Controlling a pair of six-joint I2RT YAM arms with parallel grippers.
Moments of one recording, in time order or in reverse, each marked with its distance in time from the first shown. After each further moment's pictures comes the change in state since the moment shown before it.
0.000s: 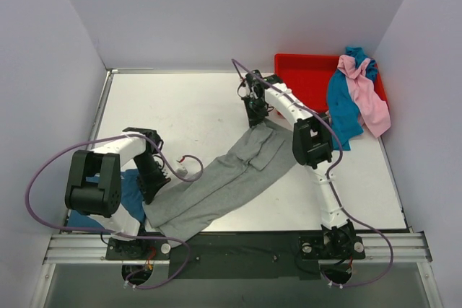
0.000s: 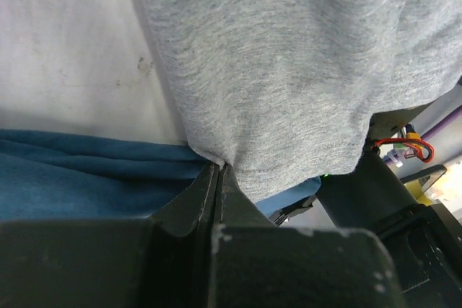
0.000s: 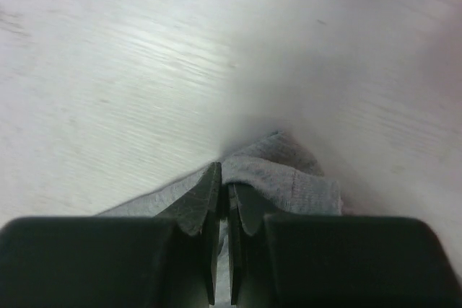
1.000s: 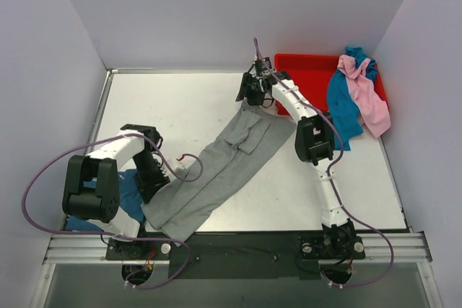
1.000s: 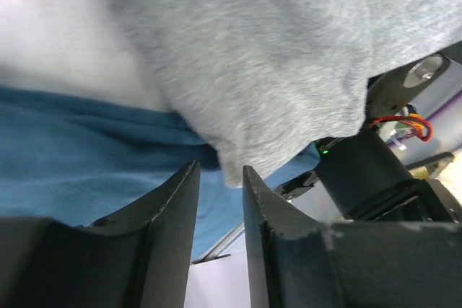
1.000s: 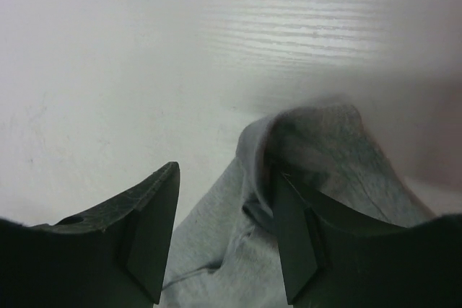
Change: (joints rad) left arm -0.009 -0.051 0.018 -0.079 -0.019 0.020; right arm -0.050 0.111 0.167 0.323 -0.136 0.385
